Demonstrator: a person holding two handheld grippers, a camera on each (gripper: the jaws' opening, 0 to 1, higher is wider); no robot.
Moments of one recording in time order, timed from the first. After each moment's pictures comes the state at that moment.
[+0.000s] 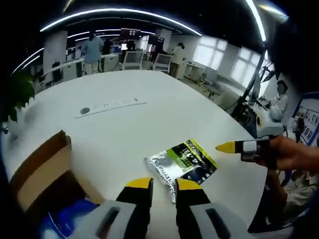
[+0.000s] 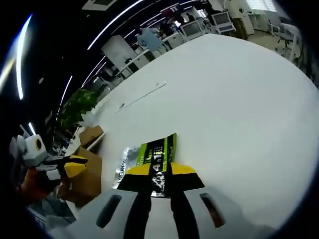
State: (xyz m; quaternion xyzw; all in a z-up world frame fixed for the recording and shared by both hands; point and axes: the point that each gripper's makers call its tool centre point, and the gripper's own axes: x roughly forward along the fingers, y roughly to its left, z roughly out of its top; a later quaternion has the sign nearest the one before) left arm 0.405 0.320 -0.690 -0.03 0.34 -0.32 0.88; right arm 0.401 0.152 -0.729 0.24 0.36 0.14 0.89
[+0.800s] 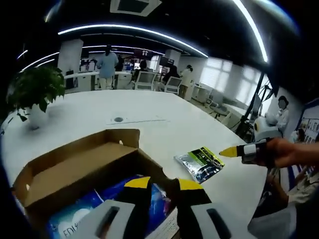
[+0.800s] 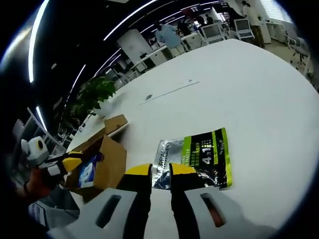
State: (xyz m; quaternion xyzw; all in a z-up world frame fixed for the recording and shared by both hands) left arm 0.369 0.438 -0.667 -0.05 0.29 -0.27 0.92; right arm 0.383 0.246 -0.696 0.21 0.35 0.21 0.89
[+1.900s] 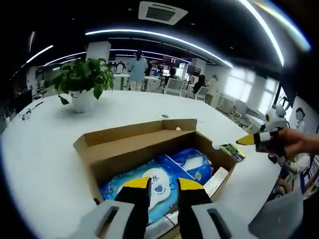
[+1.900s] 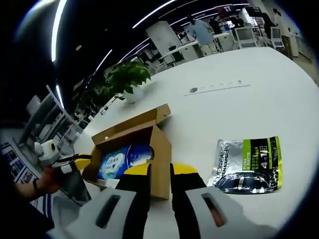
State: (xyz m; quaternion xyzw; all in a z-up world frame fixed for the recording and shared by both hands) left arm 0.302 0.581 -0.670 -0.07 0.27 -0.15 0.95; right arm 0.371 0.347 -0.677 0.16 0.35 0.32 0.87
